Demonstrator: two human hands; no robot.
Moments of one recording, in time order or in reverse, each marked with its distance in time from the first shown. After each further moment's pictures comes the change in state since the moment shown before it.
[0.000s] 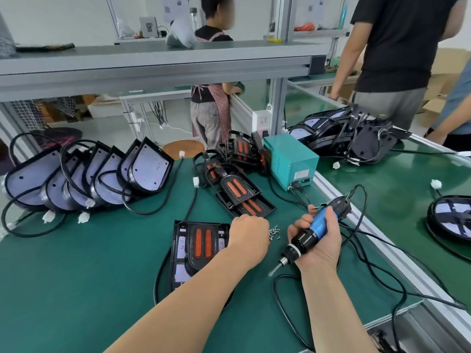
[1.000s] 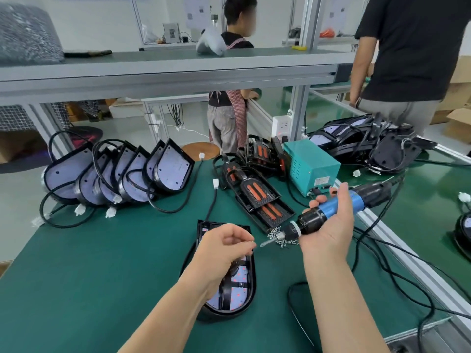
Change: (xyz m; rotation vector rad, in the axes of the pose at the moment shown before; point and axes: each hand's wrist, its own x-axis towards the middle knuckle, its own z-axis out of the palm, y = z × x) left_hand -0.099 -0.070 -0.021 -1.602 0.120 -0.307; right_hand -0.039 0.011 0.084 -0.052 0.082 -0.220
